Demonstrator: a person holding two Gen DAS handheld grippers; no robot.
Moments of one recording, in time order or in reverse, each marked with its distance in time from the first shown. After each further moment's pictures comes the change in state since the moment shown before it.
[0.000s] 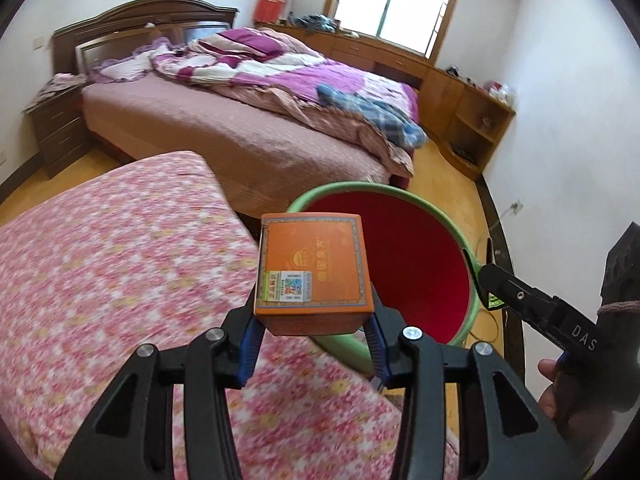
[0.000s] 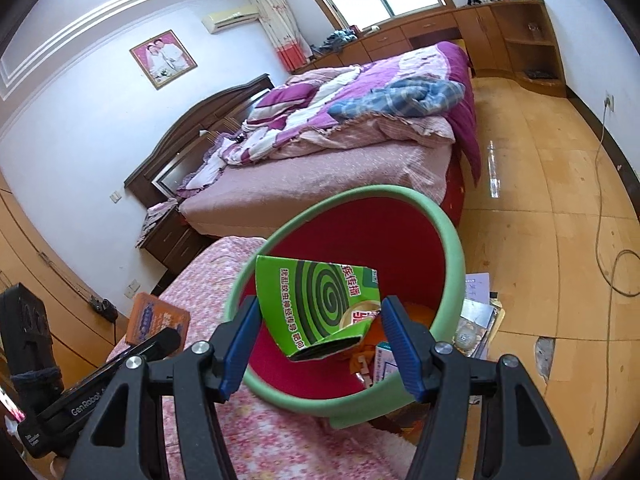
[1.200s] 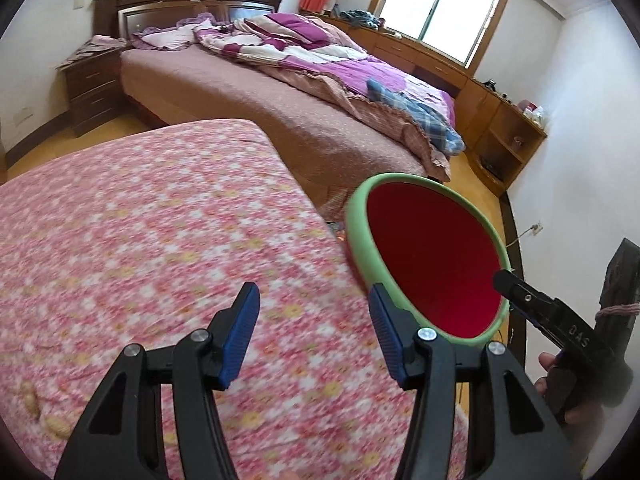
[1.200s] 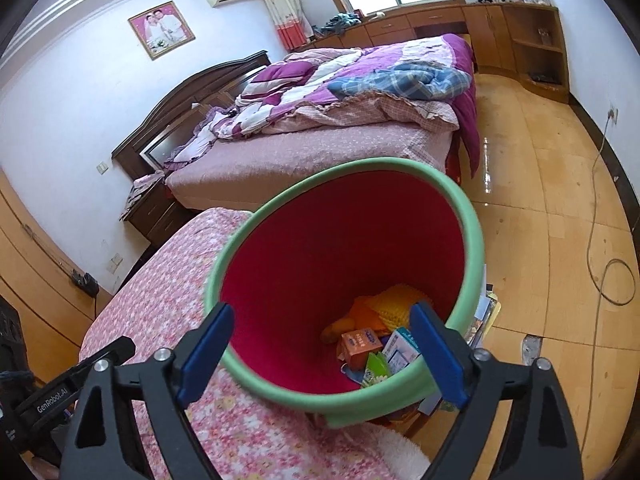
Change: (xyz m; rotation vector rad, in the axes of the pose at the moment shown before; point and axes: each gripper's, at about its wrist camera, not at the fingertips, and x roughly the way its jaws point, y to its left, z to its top) left arm -0.030 0.060 -0.029 -0.157 0.015 0.075; right arm 0.021 0.026 -0.013 -0.070 0.066 -0.055
